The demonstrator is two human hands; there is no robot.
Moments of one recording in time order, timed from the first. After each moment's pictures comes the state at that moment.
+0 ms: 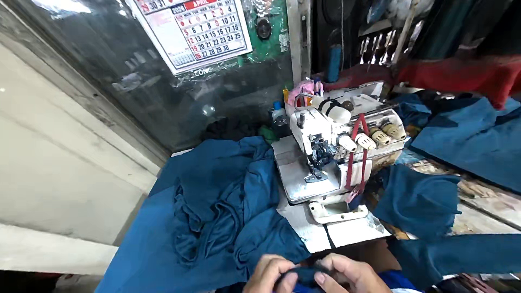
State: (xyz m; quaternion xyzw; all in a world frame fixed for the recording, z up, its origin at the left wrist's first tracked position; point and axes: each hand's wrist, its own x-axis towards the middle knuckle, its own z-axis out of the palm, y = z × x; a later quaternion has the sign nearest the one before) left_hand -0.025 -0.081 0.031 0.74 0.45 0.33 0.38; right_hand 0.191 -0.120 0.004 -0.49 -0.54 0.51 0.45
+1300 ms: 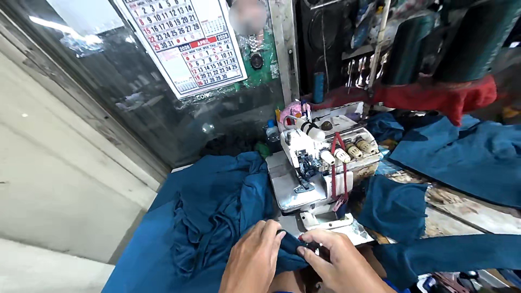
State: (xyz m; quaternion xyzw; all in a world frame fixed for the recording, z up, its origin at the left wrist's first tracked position) left_hand -0.005 -0.011 0.065 0.87 0.42 0.24 -0.01; right_hand 0.206 -0.069 0.019 -0.54 -0.66 0.30 0.43
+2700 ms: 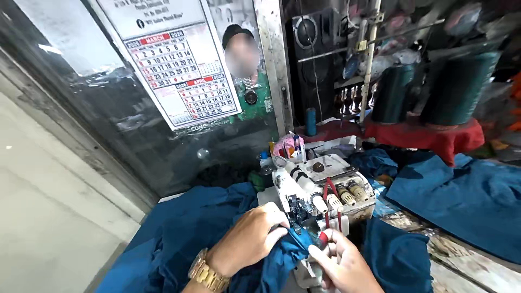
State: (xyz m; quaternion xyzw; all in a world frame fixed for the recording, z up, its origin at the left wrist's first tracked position) left_hand 0.054 0.126 0.129 0.95 0.26 0.10 0.12; right_hand 0.256 -0.016 0.040 -0.56 -0.43 0.42 0.56
